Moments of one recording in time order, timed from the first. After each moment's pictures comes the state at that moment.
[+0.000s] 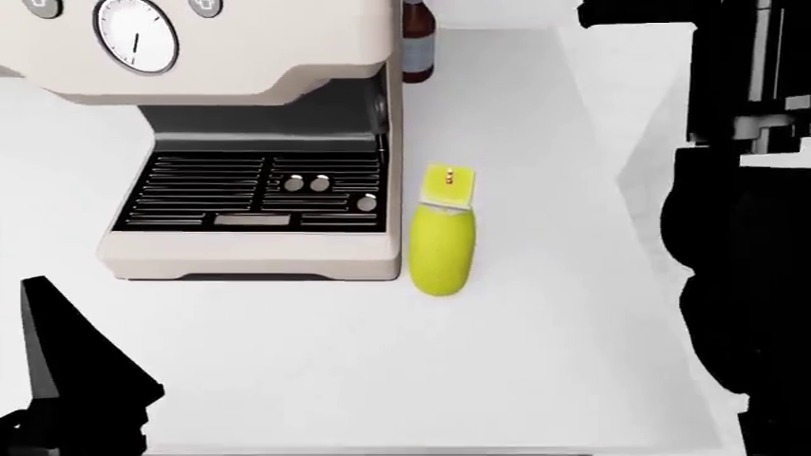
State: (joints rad) left arm 0.17 -0.30 0.04 0.47 -0.40 0.74 -0.19; right arm 0.98 0.53 -0.40 -0.25 0.50 -0.05 0.43
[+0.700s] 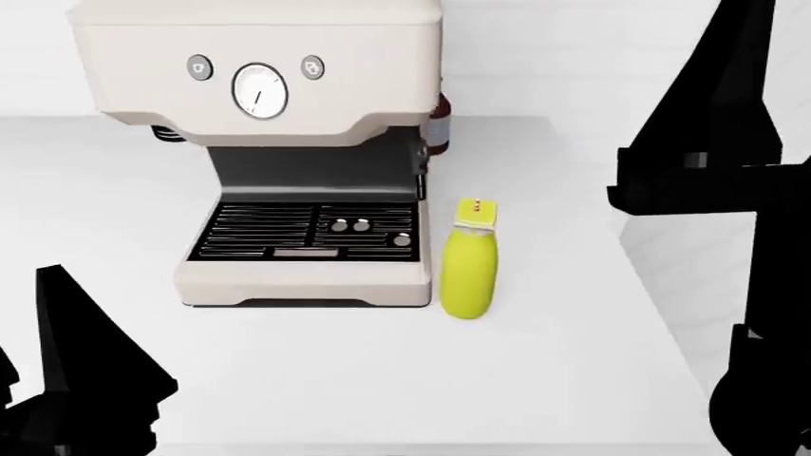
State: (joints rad) left arm 0.12 -0.31 0.10 0.46 -0.45 0.75 -0.15; right arm 0.61 0.77 -0.34 -0.79 0.38 0.07 0.67
